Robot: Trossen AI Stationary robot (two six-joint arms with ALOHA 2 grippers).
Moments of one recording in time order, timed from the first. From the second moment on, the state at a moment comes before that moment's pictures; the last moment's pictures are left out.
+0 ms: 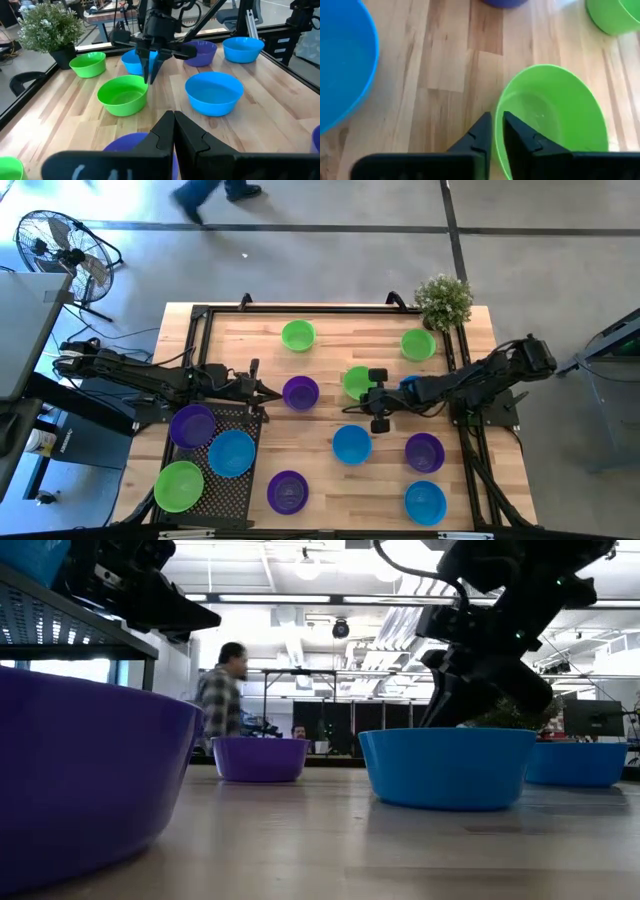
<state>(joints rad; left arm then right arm) -0.09 0.87 0.32 0.37 -0.05 0.11 0.15 1.48 0.69 -0.14 0.35 -0.07</state>
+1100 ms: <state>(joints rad) -0.09 0.87 0.32 0.36 -0.04 0.11 -0.13 1.40 0.64 -0.31 0.23 0.76</state>
